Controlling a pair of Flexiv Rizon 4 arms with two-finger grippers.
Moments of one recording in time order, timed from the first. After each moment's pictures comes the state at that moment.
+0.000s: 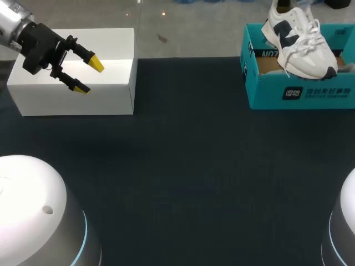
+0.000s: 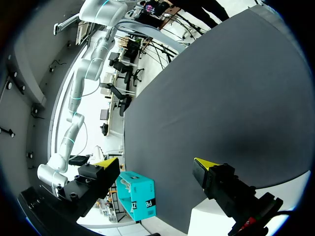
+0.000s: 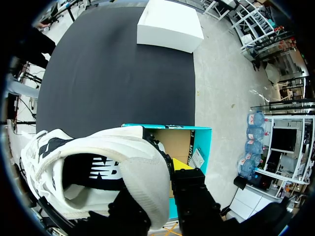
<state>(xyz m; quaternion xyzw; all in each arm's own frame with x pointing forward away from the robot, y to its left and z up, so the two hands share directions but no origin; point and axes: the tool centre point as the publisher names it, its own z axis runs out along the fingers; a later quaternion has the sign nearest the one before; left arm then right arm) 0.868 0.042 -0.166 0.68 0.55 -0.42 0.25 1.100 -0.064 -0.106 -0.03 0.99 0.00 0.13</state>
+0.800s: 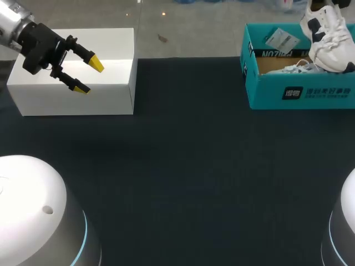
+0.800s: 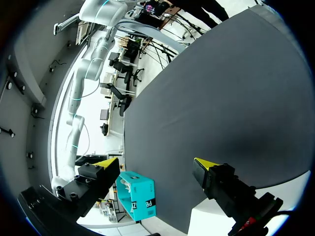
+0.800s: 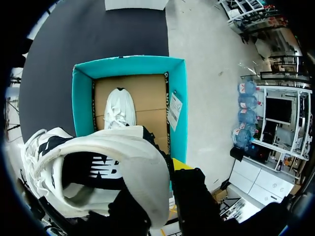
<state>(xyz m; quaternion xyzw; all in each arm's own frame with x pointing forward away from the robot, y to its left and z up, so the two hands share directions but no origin) 0.868 0.042 -0.166 0.68 0.55 -0.42 0.25 1.197 -0.217 -0.141 0.05 0.98 -0.09 0.17</state>
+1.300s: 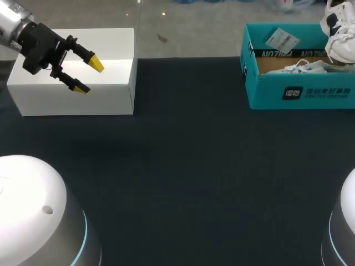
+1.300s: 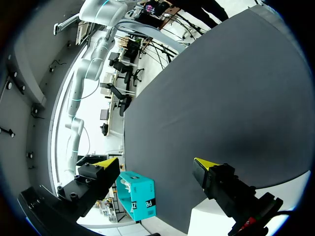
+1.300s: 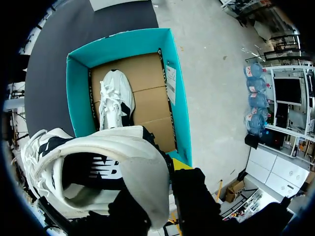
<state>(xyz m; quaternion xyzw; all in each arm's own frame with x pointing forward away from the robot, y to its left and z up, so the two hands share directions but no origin) 0.868 0.042 -0.166 0.68 0.55 -0.42 0.25 1.211 -0.290 -0.154 0.10 0.98 -0.10 0.11</state>
